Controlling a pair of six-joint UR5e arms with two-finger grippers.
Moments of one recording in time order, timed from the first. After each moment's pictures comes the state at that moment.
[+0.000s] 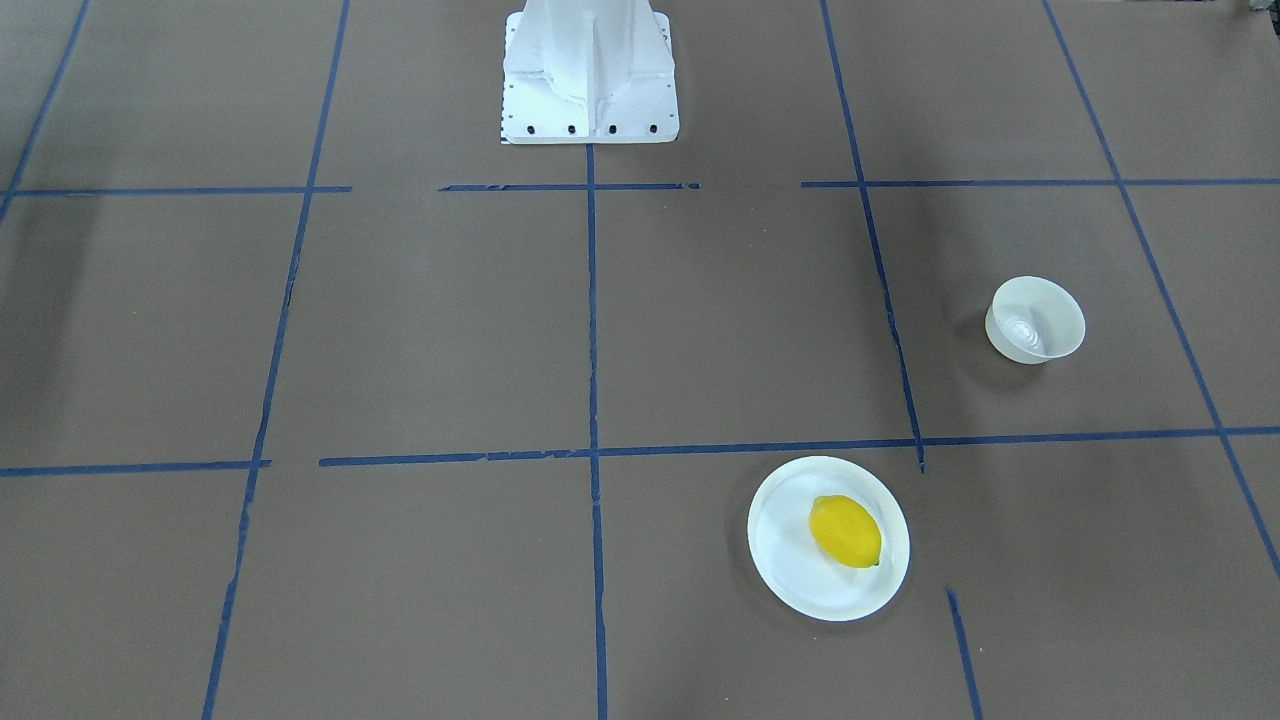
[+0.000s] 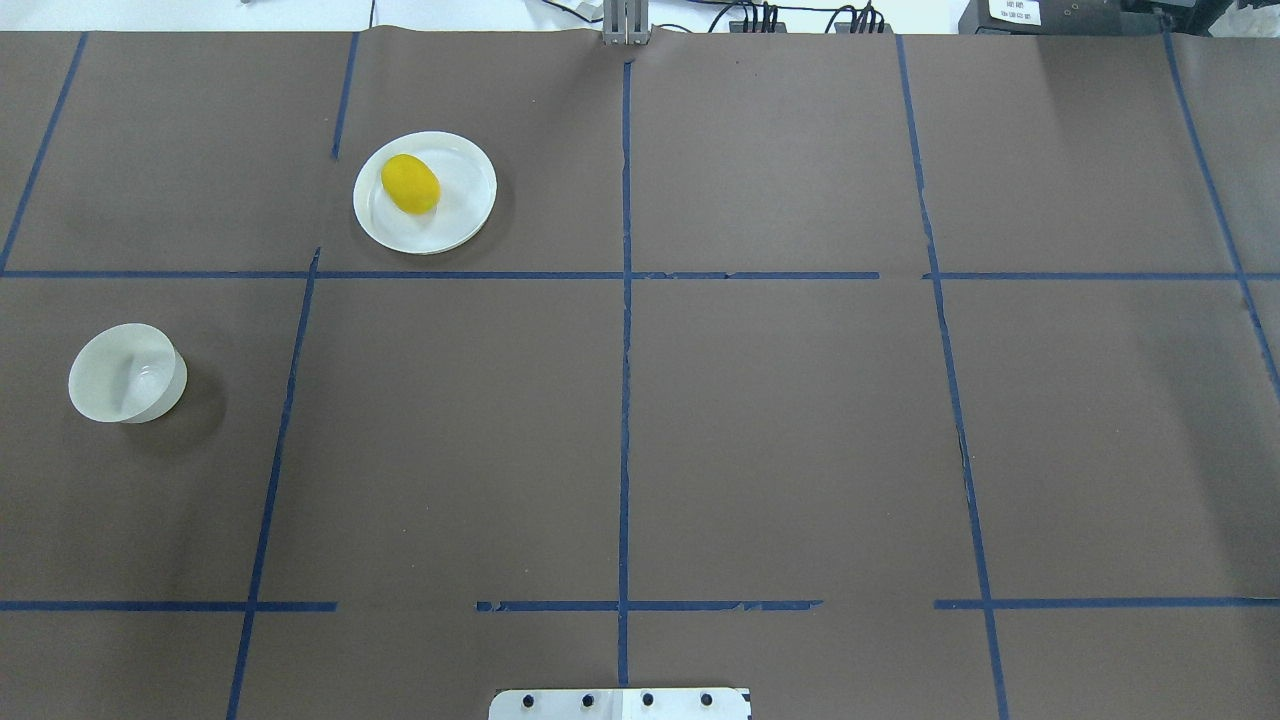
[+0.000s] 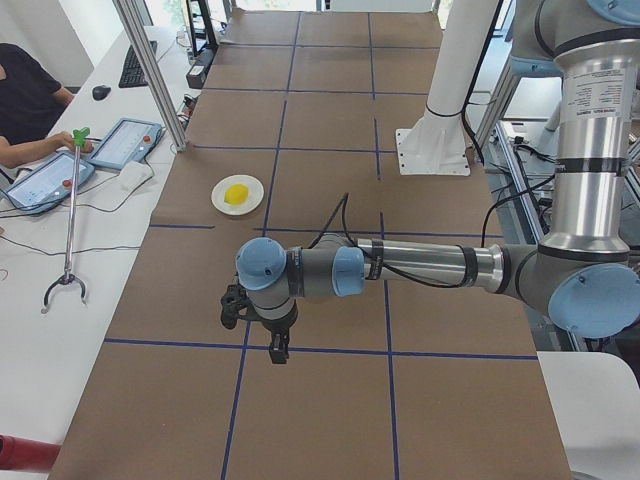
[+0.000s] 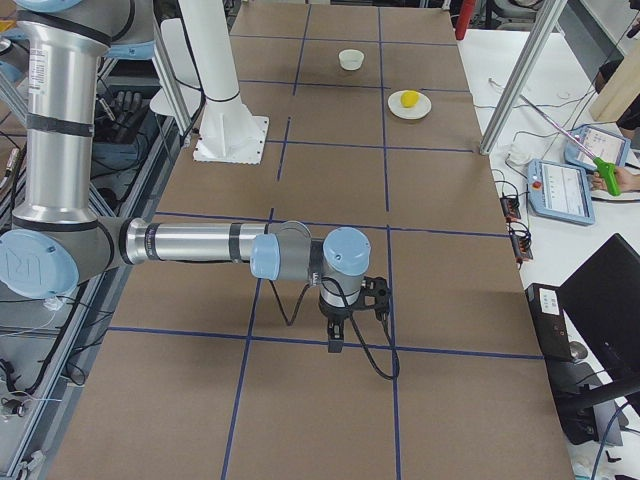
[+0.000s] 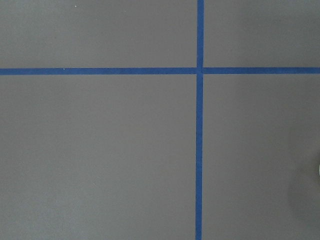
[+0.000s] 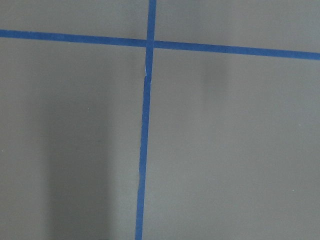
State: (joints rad) left arm -1.60 -1.55 -1.65 -1.45 -2.36 0.08; right arm 1.54 -1.71 1.75 -1.64 2.28 -0.05
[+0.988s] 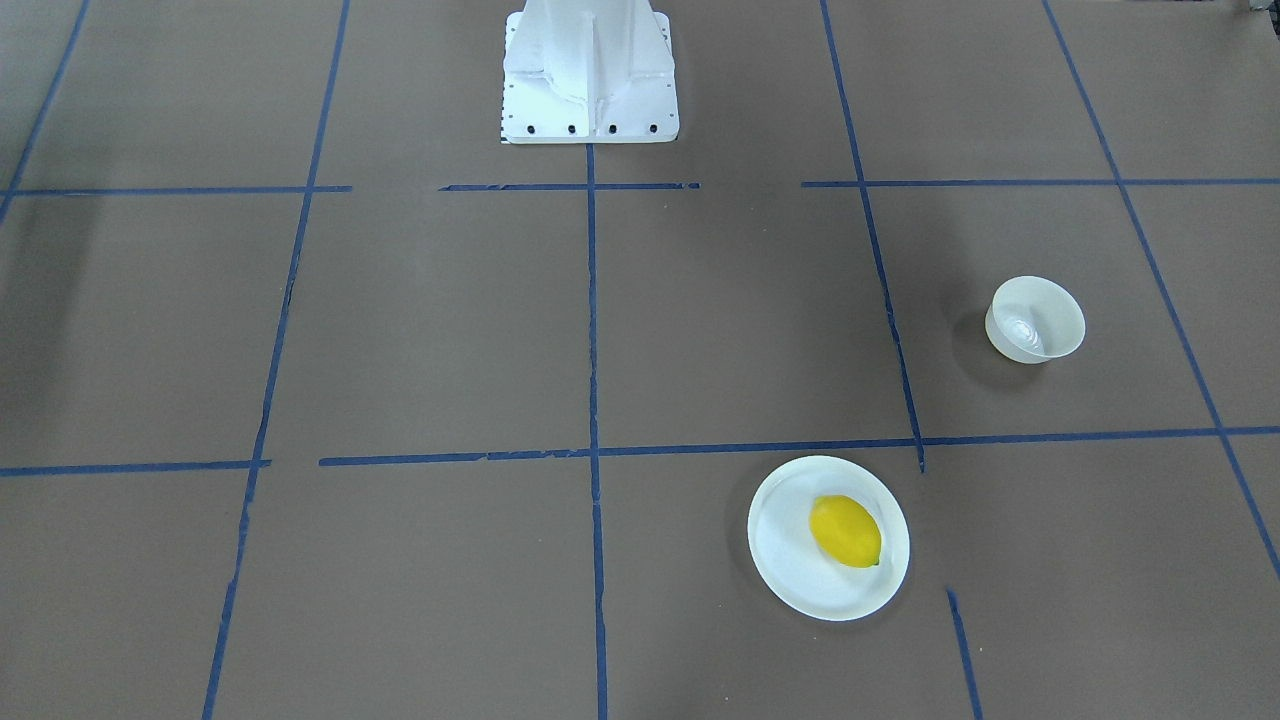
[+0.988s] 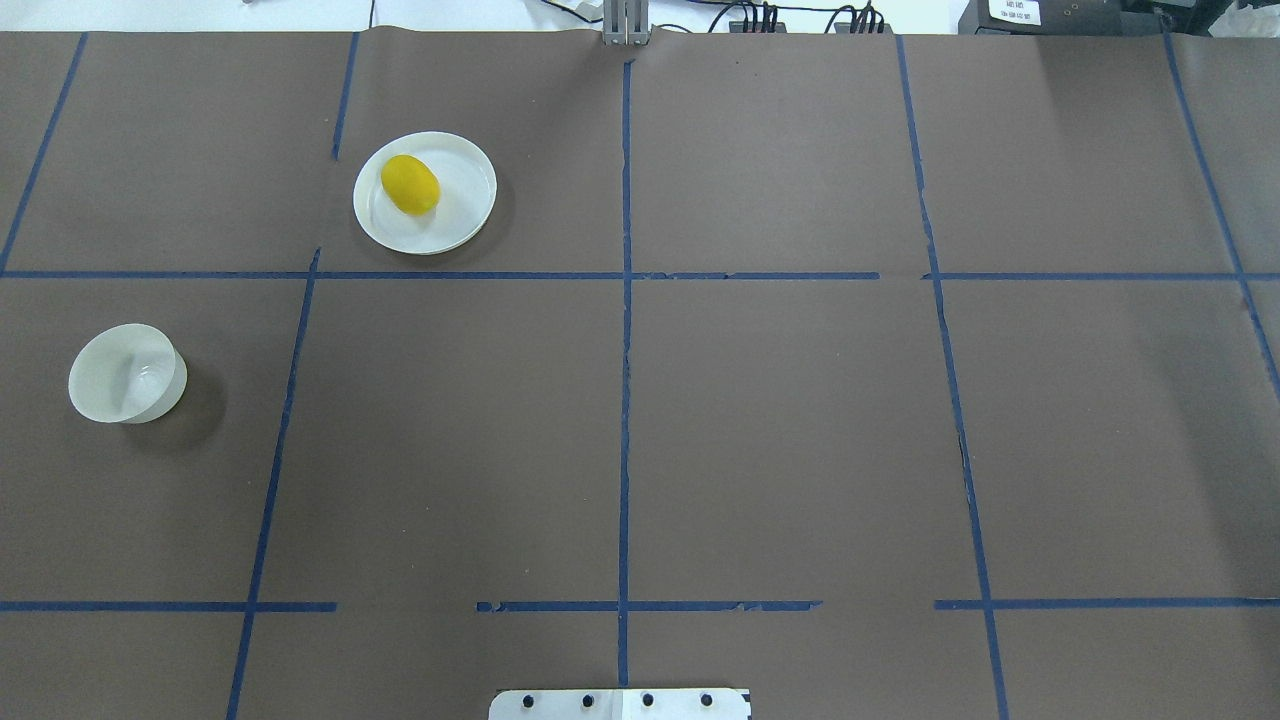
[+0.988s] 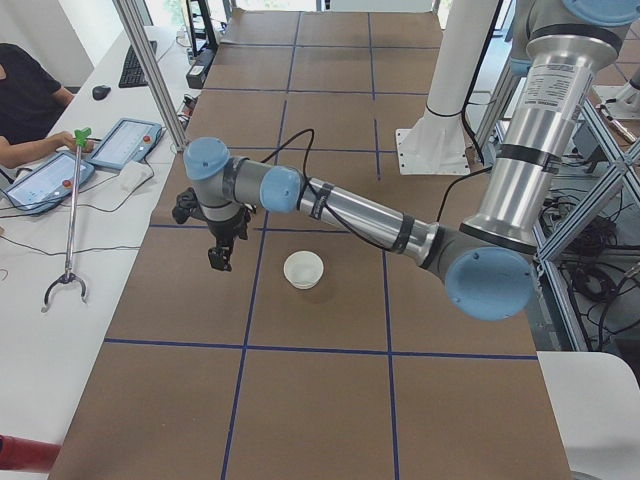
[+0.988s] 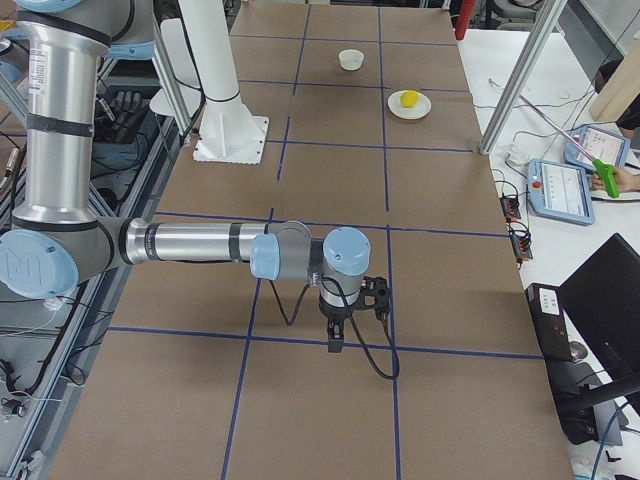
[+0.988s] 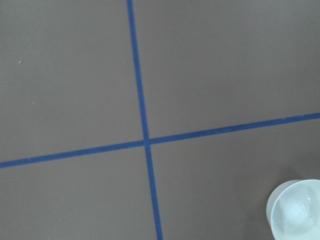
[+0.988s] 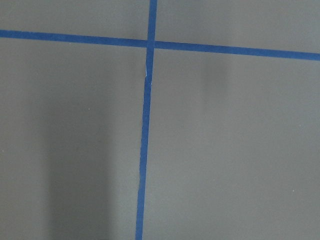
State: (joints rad) left arm -1.41 -1.91 -1.66 -1.38 -2.36 -0.04; right arm 1.54 -1.71 1.75 -1.64 2.28 -0.05
